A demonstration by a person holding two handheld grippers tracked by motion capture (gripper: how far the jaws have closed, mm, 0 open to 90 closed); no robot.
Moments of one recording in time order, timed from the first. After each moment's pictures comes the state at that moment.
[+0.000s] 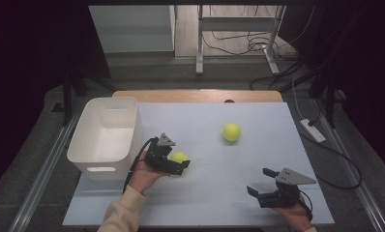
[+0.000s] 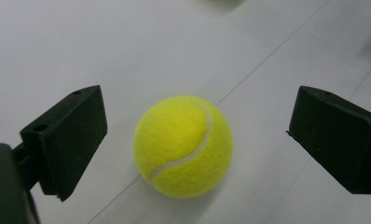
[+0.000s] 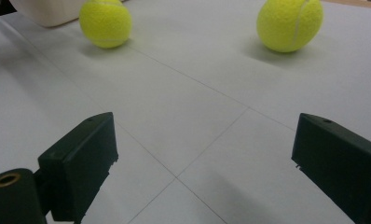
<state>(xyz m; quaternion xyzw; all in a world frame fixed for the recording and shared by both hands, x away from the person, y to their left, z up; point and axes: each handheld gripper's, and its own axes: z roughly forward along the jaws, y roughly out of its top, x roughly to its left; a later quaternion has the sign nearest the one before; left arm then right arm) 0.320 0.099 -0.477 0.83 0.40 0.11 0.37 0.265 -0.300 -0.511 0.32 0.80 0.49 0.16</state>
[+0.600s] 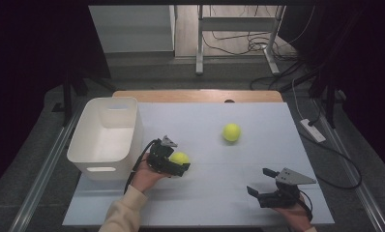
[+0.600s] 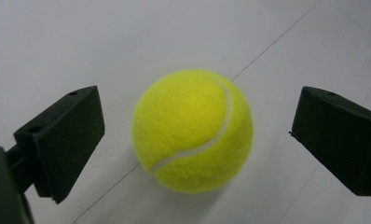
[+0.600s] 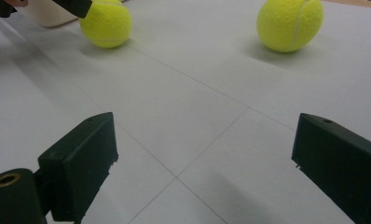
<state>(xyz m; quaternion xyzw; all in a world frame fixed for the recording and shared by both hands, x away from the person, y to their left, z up) 0.328 0.097 -0.494 0.84 0.41 0.08 0.34 0.265 -0.300 -0.511 0.32 0.80 0.49 0.16</state>
